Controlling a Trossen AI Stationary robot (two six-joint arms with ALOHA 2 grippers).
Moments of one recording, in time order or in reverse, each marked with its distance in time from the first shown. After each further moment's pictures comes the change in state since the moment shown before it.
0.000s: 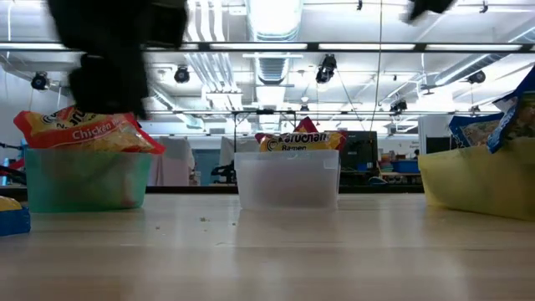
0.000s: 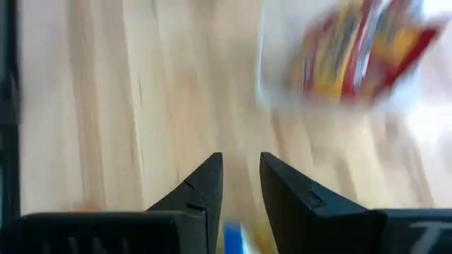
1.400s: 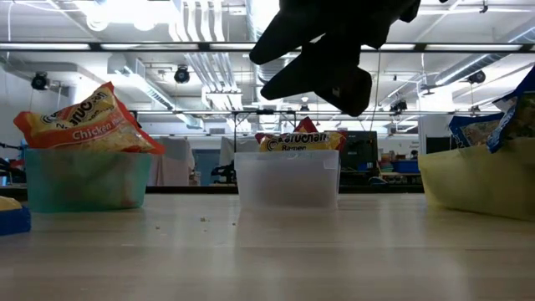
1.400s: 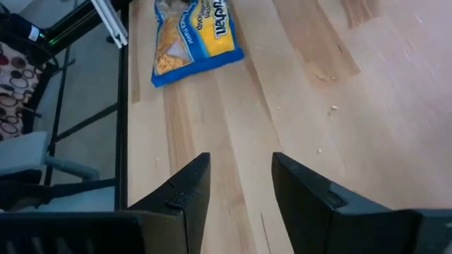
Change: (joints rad) left arm -0.527 0.064 -0.020 -0.432 -0.105 -0.786; right arm -0.129 0.366 -0.140 0.915 -0.277 0.127
